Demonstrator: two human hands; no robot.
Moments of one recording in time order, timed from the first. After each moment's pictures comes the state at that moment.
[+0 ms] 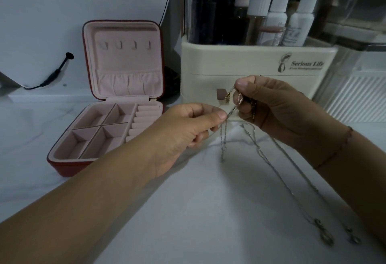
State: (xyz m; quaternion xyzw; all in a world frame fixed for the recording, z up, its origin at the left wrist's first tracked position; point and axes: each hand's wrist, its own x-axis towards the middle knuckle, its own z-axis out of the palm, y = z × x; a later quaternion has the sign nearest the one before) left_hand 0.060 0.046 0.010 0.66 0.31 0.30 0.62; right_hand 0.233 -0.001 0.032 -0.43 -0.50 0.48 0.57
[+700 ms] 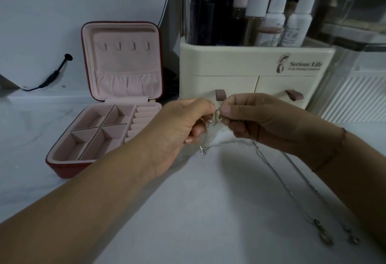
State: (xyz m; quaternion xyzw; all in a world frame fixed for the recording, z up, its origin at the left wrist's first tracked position) left_hand 0.063 0.049 0.012 0.61 0.30 0.36 0.63; right_hand 0.233 0.000 0.022 -0.48 -0.54 0.53 0.45
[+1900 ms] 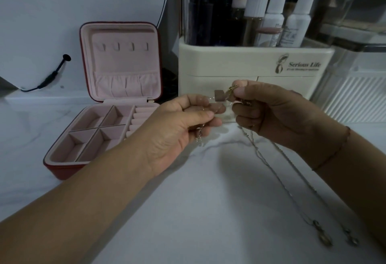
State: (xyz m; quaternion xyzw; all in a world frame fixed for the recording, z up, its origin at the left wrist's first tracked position) left_hand 0.062 0.051 0.012 0.52 0.23 0.37 0.73; right_hand 0.236 0.000 0.030 -0.41 -0.48 0.54 0.56
